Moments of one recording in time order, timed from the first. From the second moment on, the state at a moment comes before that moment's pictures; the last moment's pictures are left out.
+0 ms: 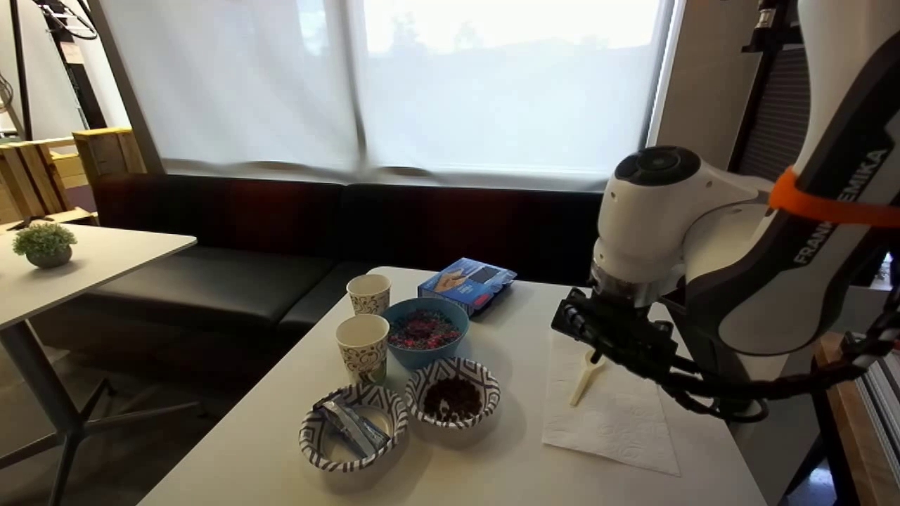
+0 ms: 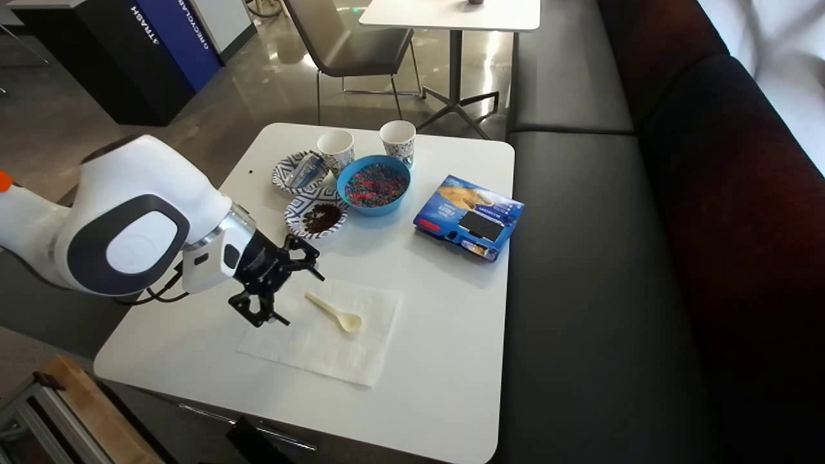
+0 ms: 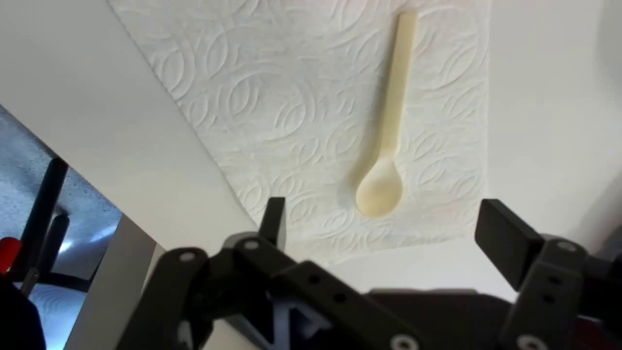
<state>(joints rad) -2.01 -0.54 2.29 -2.72 0.08 3.05 1.83</state>
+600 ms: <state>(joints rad) -2.17 -0.70 2.46 -2.60 0.25 3.08 1.71</state>
